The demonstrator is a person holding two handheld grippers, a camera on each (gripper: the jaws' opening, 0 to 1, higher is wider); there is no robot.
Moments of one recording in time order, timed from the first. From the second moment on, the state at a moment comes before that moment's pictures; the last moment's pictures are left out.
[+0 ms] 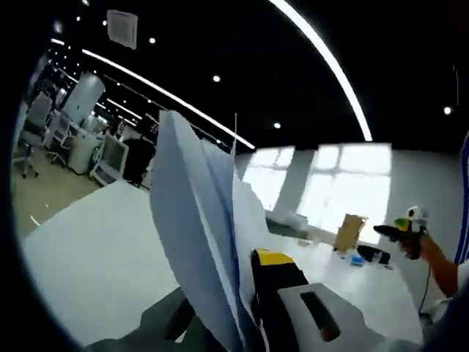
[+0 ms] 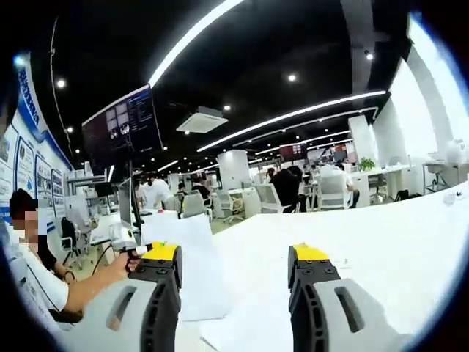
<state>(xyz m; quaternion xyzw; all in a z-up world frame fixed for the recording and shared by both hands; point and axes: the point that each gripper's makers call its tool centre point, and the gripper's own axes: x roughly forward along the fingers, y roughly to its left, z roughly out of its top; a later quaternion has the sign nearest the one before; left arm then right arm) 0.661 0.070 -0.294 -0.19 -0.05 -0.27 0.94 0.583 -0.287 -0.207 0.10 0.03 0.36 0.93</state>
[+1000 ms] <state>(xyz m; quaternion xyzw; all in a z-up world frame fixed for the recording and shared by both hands) 0.648 0.088 -0.334 -0.10 -0.09 -0.21 0.97 0.577 -0.334 -0.274 0.04 0.16 0.28 0.95</state>
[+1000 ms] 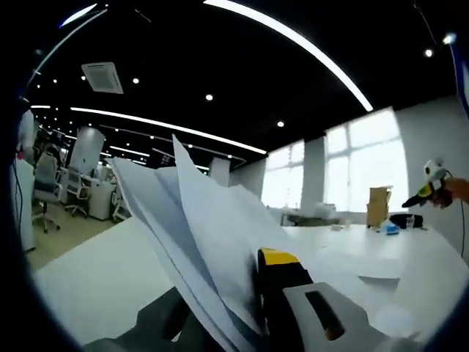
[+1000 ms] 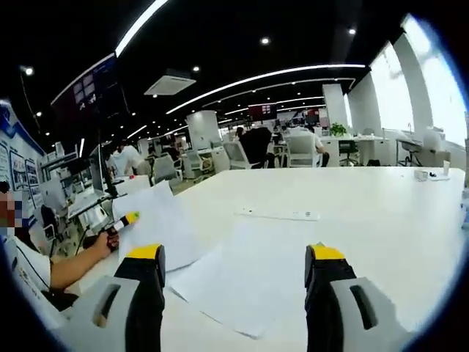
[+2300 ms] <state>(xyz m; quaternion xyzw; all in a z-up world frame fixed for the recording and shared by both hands) 0.652 0.091 -0.333 -0.10 -0.09 -0.21 0.97 0.603 -0.356 -0.289 -0.09 0.21 0.24 0.95</state>
